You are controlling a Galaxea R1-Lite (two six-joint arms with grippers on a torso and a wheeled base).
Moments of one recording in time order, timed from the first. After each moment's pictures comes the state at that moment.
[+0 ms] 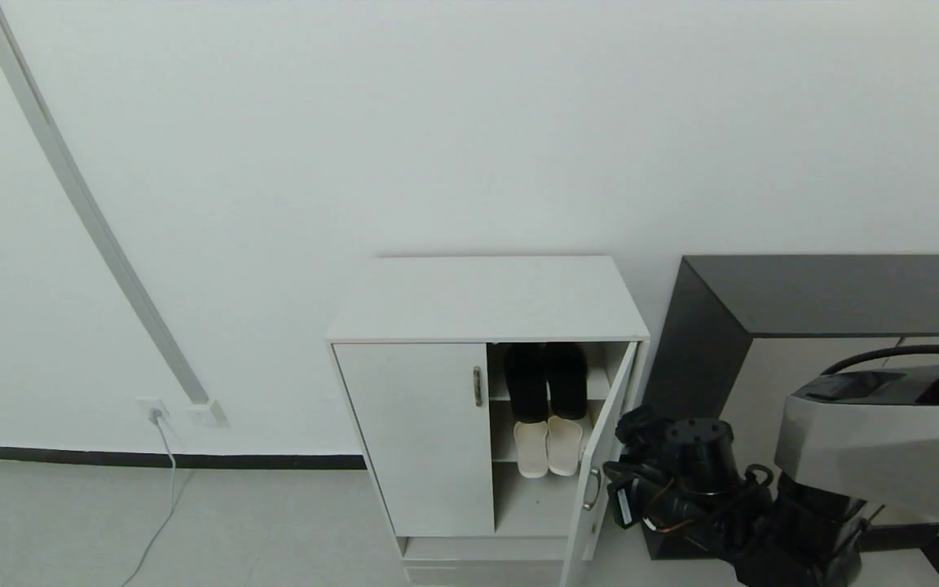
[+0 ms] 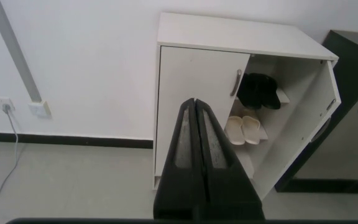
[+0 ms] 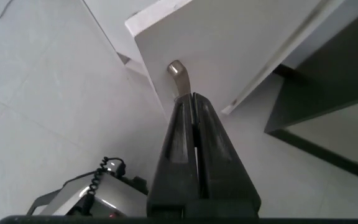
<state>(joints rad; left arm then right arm) 0.00 0.00 0.00 0.00 0.01 -0.09 0.55 2.31 -0.62 -1.22 -0.06 0.01</state>
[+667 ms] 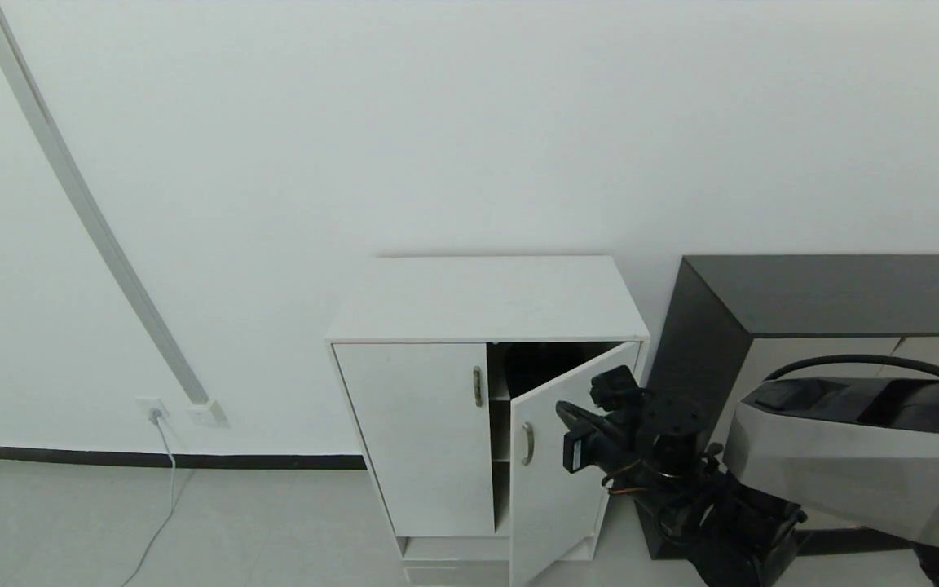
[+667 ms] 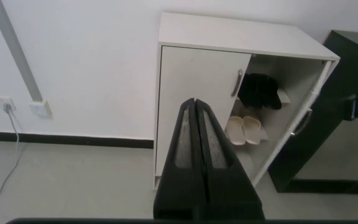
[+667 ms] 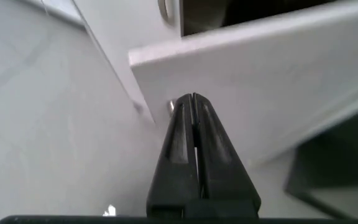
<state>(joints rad) 0.00 0.00 0.00 0.00 0.03 -0.09 0.62 2.38 -0.77 -1.53 -0.06 0.08</state>
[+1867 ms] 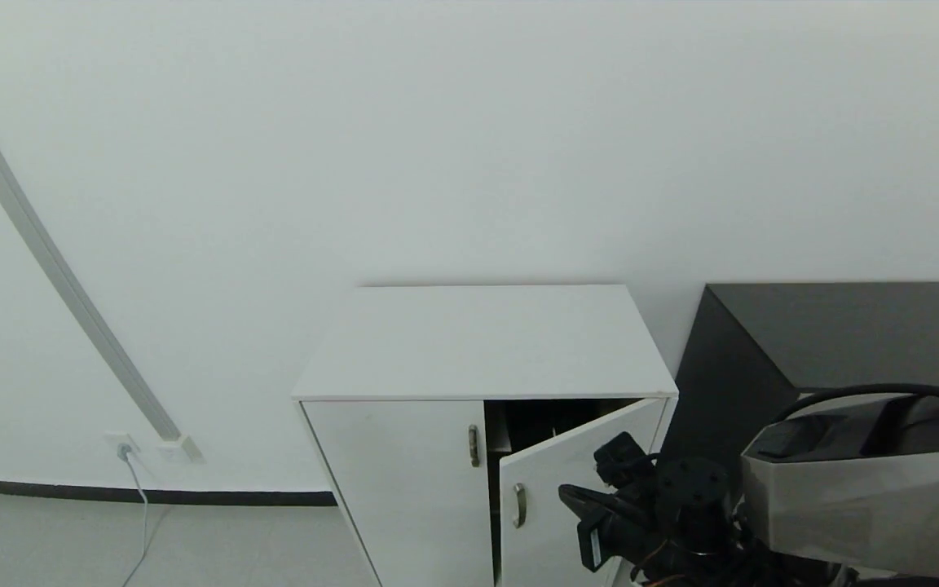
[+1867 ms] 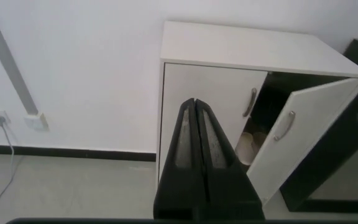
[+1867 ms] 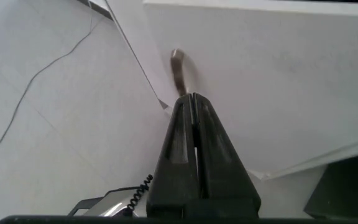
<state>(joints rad) 0.00 0.00 0.00 0.00 0.03 -0.09 0.70 2.36 -0.49 -1.57 0.02 0.11</state>
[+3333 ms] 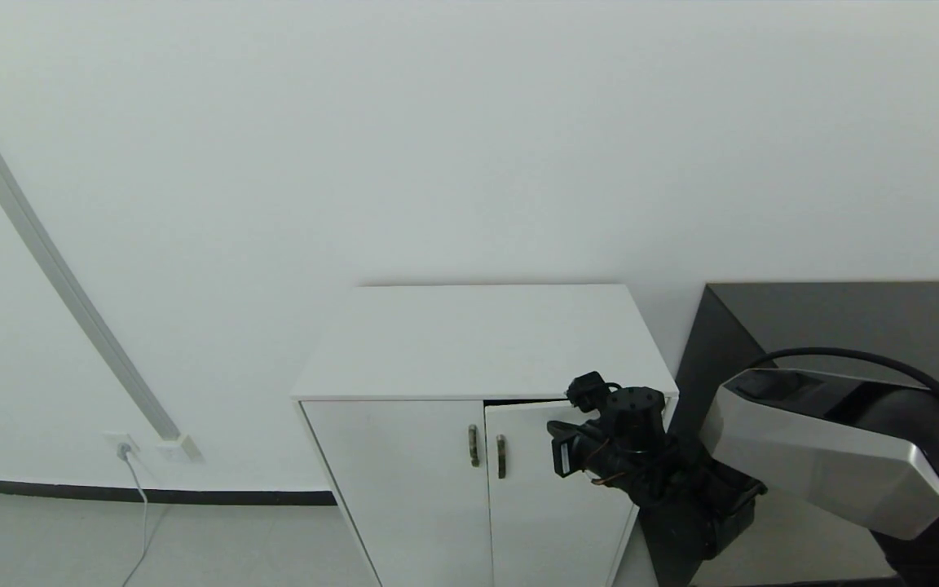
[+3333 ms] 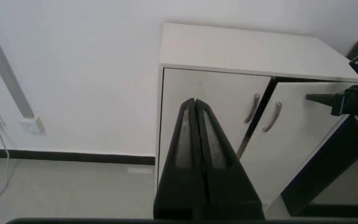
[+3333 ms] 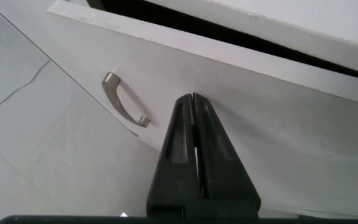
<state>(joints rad) 0.00 0.00 0.00 0.00 0.03 -0.09 0.58 2.48 -1.02 -1.15 0.01 0.10</state>
